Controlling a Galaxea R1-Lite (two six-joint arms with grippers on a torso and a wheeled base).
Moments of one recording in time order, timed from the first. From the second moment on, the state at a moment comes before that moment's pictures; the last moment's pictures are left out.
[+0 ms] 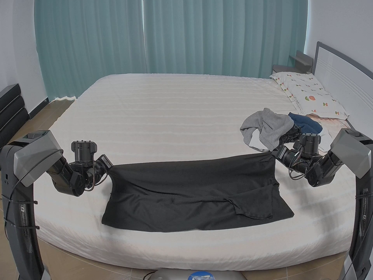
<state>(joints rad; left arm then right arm) -0.03 2.36 -1.04 -0.80 0.08 -0.71 0.01 2.42 -1.15 -0.92 0.24 0.61</state>
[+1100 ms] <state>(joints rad) -0.07 2.40 -0.62 -1.11 0.08 -0.41 -0.06 2.39 -0.82 -0.91 0.36 0.37</state>
